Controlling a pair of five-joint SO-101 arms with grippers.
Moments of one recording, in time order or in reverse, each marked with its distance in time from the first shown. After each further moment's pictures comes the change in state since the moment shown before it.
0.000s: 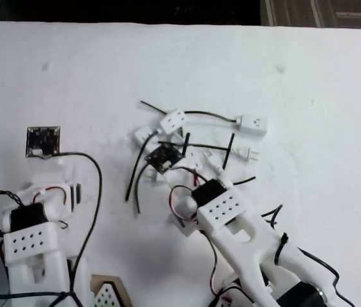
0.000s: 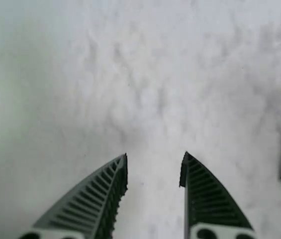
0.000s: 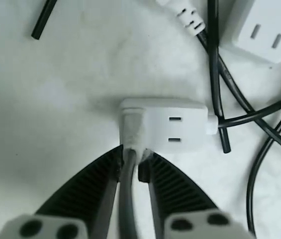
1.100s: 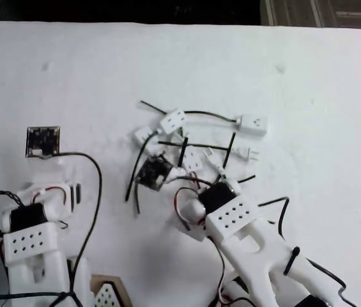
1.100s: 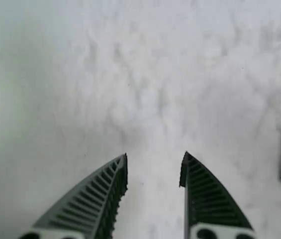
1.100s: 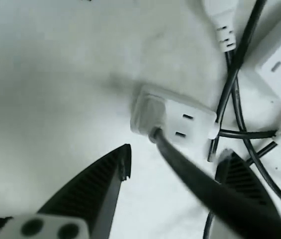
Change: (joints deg) left arm 0.0 0.0 0.0 0.0 0.0; right arm 1.2 -10.9 0.4 6.8 23.7
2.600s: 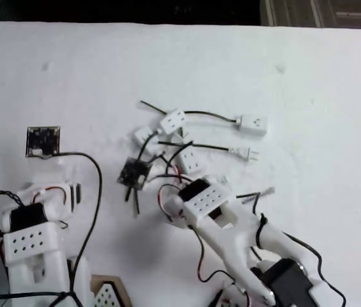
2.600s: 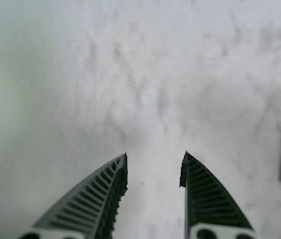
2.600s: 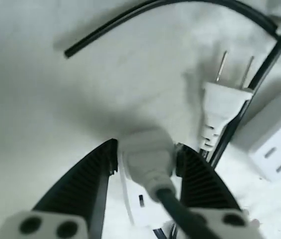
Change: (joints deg) left arm 0.0 0.0 0.0 0.0 0.0; right arm -3.9 23.9 -1.5 -24.7 -2.3
